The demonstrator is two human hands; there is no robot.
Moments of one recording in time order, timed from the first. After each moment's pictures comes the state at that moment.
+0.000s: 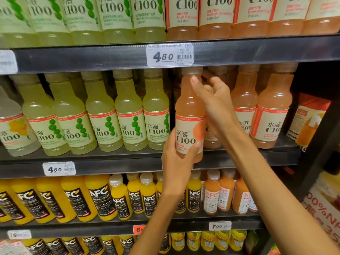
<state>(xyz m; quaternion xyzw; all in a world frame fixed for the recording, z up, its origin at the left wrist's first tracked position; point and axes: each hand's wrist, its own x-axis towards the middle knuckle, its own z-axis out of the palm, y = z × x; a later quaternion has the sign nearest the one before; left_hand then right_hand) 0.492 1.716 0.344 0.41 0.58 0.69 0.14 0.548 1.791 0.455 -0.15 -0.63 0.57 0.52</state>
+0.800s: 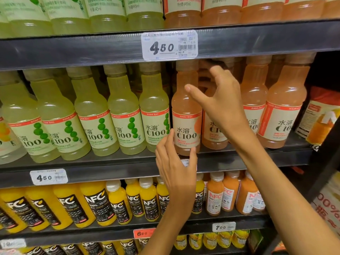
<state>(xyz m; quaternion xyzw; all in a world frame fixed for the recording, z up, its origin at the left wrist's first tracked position) 0.489 1.735 0.317 0.37 0.69 0.60 -0.16 0.544 1.810 0.450 -0.23 -0.80 0.14 0.54</state>
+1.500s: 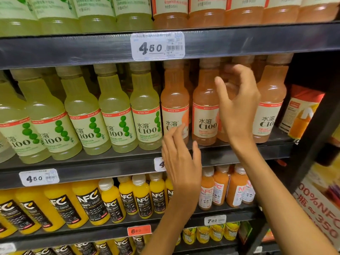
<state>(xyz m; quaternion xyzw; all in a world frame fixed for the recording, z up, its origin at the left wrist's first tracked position) 0.514 1.737 0.338 0.42 0.68 0.57 -0.17 0.575 1.814 0.434 -0.26 -0.67 0.12 0.69</state>
